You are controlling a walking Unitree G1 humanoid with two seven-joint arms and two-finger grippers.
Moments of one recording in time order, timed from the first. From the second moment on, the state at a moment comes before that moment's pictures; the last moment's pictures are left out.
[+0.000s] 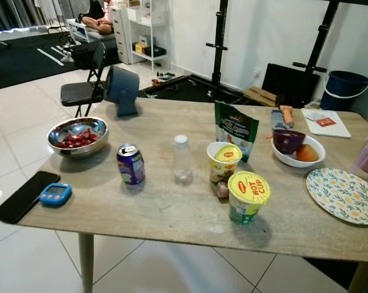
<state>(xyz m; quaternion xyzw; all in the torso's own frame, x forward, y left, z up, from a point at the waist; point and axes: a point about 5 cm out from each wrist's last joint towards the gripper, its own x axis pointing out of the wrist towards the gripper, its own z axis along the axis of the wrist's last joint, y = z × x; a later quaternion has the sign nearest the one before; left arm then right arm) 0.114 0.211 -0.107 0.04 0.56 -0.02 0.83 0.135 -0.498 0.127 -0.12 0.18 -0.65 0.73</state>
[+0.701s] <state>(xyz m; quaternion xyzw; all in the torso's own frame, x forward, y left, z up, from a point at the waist) 0.119 0.204 -0.106 0.04 0.55 -0.03 0.83 0.324 -0.324 0.259 0.00 -0.21 0.14 0.97</state>
